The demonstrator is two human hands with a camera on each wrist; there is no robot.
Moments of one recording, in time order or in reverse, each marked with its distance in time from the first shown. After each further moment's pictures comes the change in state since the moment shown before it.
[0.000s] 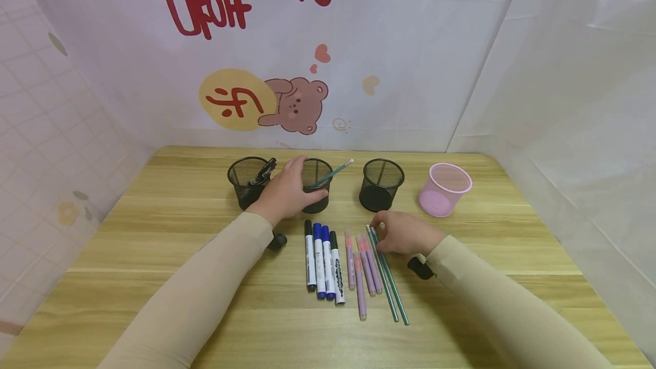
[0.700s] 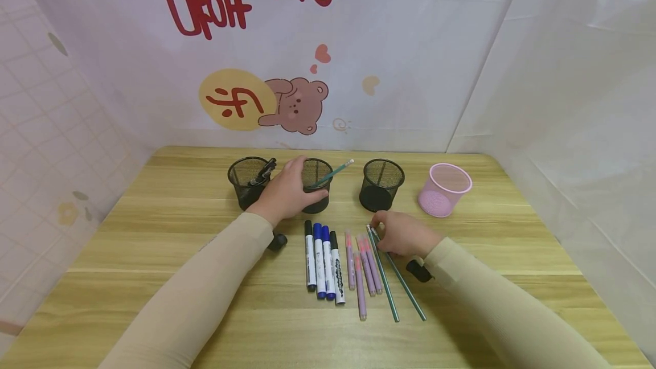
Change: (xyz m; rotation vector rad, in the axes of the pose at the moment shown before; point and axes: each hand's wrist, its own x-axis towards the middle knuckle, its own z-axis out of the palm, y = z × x) left_hand 0.001 -0.001 0.000 0.000 0.002 0.009; right_hand -0.002 -0.007 0.005 0.095 0.019 0.089
